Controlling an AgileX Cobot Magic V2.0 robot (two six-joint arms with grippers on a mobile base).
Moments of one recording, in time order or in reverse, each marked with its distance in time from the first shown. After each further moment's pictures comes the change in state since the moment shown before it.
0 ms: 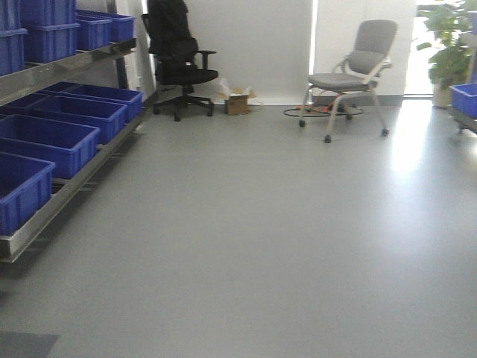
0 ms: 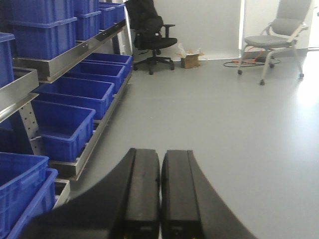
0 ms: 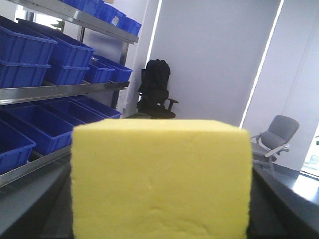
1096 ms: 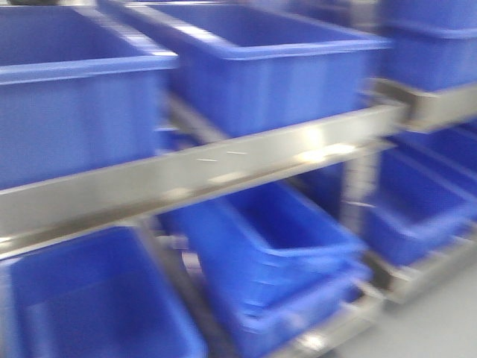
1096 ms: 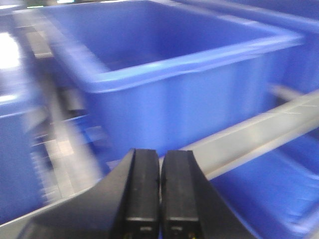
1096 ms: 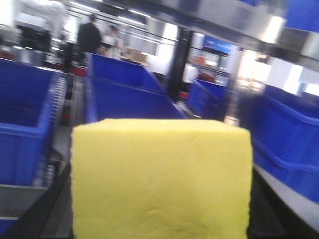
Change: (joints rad) left arm 0.000 0.000 0.000 0.000 0.000 0.000; right arm 0.000 0.000 0.000 0.000 0.000 0.000
